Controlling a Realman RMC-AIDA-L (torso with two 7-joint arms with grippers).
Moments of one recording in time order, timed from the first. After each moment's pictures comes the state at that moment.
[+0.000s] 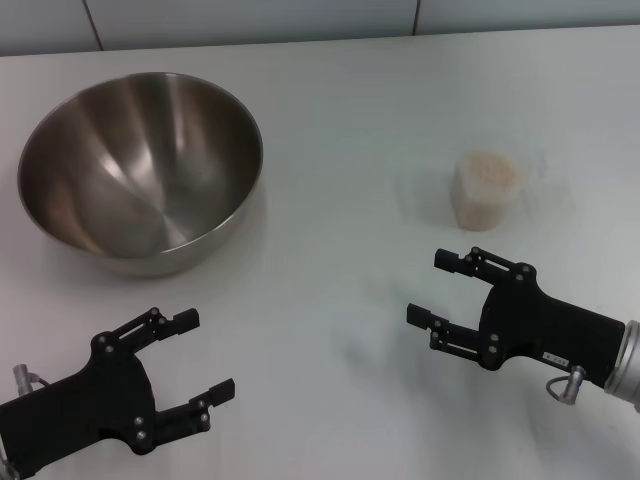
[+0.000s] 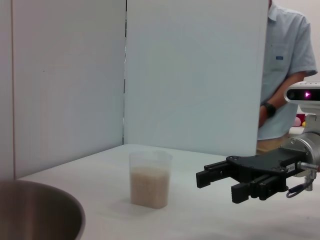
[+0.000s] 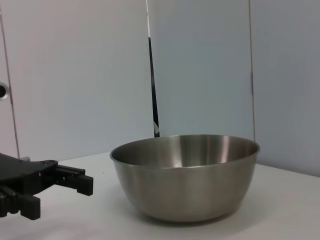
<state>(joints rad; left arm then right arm) -0.27 -2.06 0.62 0.29 1.92 1.70 -0.63 0.40 2.08 -0.07 -0.14 -2.32 -1.55 0.55</state>
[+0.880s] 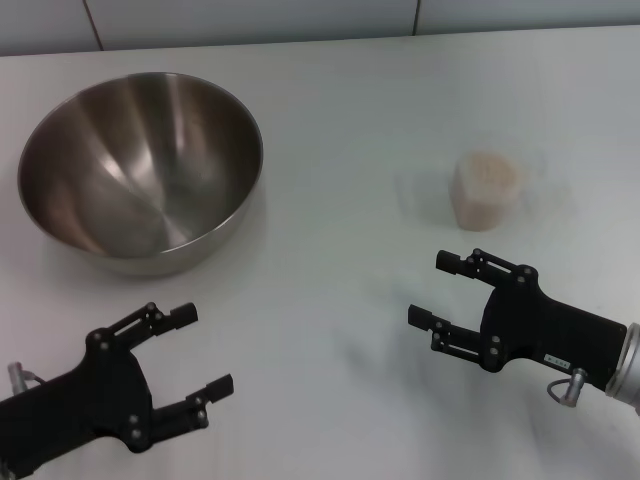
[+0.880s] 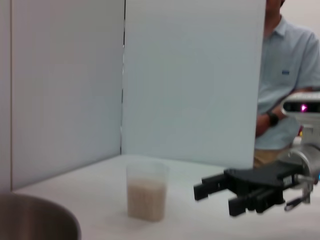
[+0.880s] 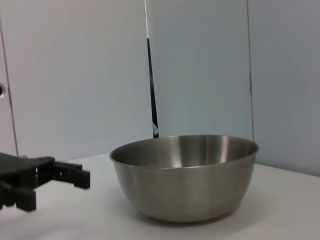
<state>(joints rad) -0.27 -2.06 0.61 0.29 1.91 1.74 -0.63 0.39 2.08 -0.07 -0.14 -2.32 -1.55 0.55</state>
